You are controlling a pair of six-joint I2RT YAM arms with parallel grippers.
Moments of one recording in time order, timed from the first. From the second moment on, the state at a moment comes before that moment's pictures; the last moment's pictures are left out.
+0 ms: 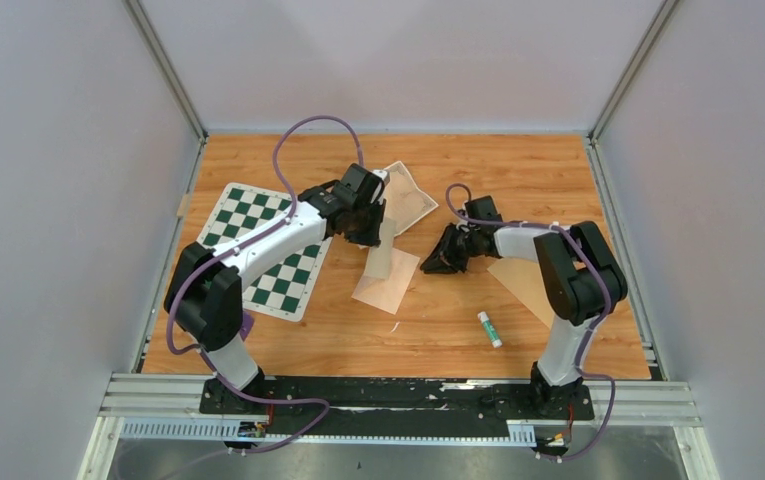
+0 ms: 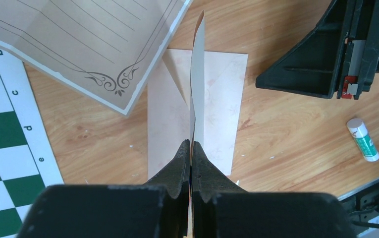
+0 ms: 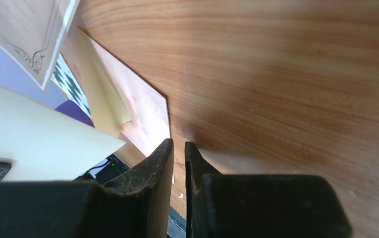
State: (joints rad) left arm -0.67 1.68 1.35 -0.62 0.03 -0.40; right arm 0.33 1.84 0.93 -0.12 -0.58 0.84
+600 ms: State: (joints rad) left arm -0.67 1.68 1.35 -0.63 -0.02 -0.26; right arm 0.42 1.98 1.03 -0.03 -0.67 0.91
